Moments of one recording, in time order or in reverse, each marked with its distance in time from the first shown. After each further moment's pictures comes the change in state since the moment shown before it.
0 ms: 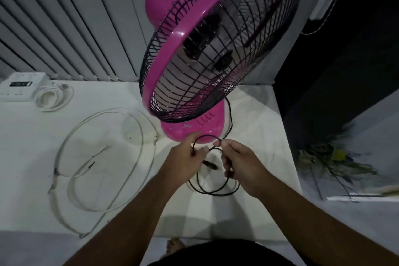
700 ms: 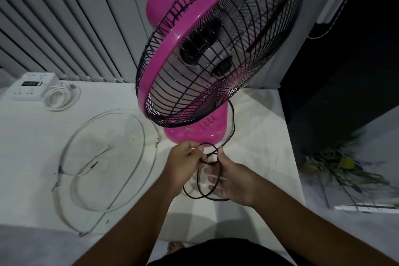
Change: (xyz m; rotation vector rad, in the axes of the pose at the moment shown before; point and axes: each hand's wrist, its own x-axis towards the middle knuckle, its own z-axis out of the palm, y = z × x) left_hand 0.000 0.012 0.009 -0.497 0.115 -0.258; right_hand 0.011 0.010 0.003 0.288 -0.159 0.480
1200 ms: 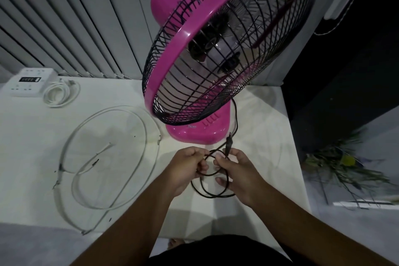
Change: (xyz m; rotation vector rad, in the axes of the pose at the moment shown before) left_hand 0.003 -0.009 -0.009 -0.071 -0.178 -0.232; right_hand 0.002 0.010 0.004 0.014 0.161 -0.293
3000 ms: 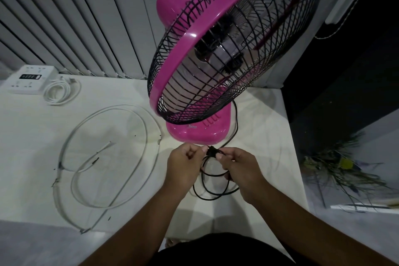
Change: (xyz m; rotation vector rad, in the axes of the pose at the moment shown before) left_hand -0.004 -0.012 0.003 0.164 0.333 0.385; right_hand 0.011 0.001 0.000 -0.301 0.115 -0.262
